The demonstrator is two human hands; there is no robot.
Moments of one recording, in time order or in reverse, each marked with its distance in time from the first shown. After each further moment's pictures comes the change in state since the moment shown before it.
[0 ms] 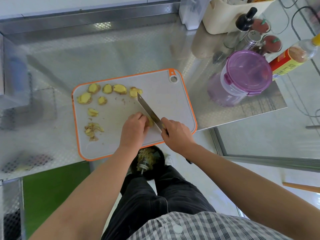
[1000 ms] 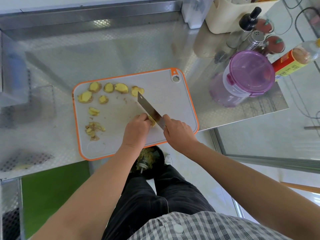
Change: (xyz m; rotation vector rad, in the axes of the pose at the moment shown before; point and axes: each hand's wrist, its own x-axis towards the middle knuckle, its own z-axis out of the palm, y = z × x) left_hand 0.003 -0.004 0.009 0.101 0.054 0.124; right_hand 0.006 -0.006 -0.007 -0.110 -0.076 0.006
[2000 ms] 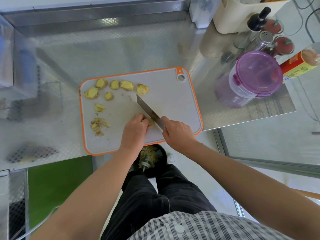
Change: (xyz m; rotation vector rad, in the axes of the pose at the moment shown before) left_hand -0.020 -0.003 -0.014 -0.088 0.016 -0.099; right_hand -0.002 -0.008 0.003 0.004 -0.029 -0.075
